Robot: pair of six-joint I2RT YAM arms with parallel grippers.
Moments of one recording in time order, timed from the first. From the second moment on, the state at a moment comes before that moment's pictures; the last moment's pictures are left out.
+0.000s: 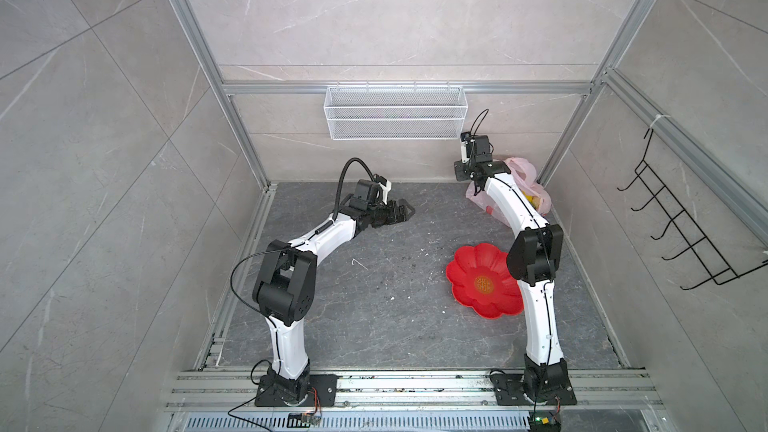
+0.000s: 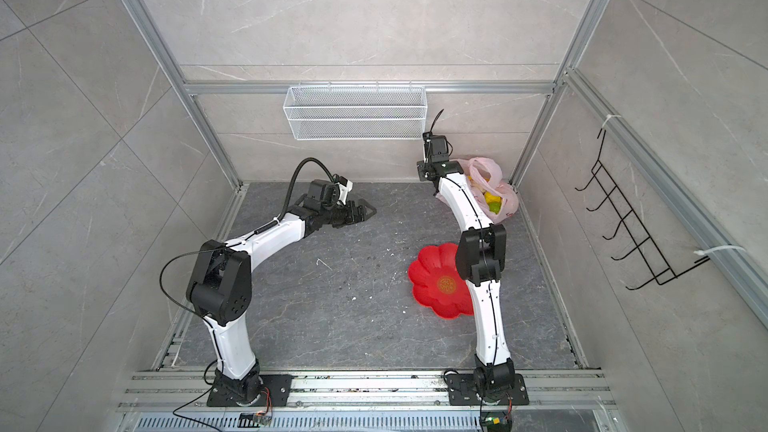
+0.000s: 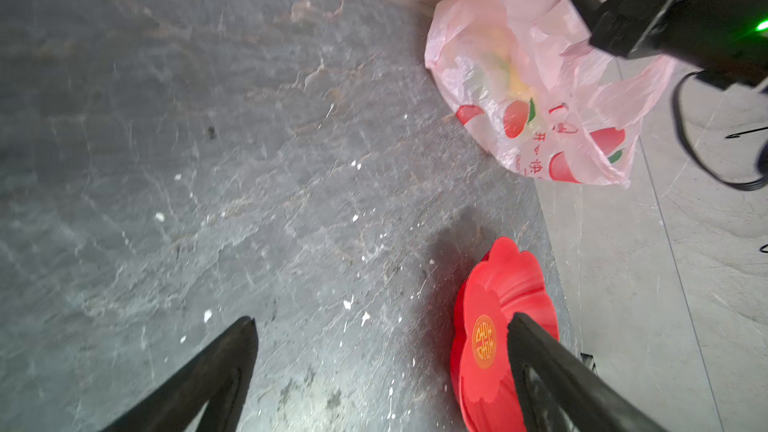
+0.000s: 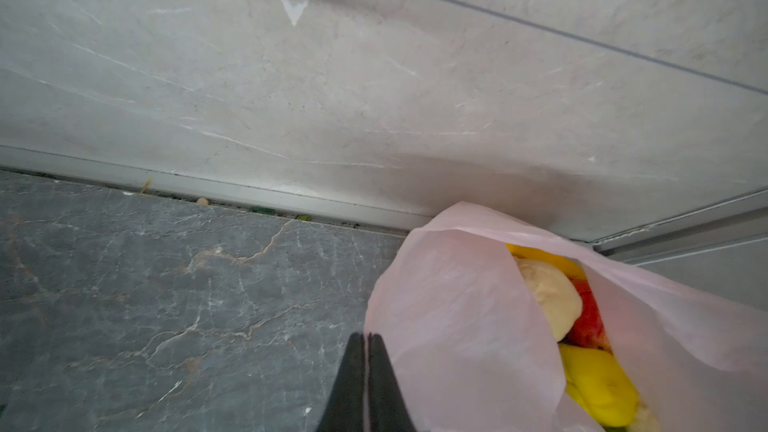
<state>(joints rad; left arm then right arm) -0.45 1.90 1.43 -0.20 0.45 -0.54 0.22 2.37 2.37 -0.65 0.22 -0.11</state>
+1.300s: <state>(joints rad) -0.32 0.90 0.67 -0.39 0.20 -0.67 0.91 2.48 2.85 -1.01 0.18 0.22</state>
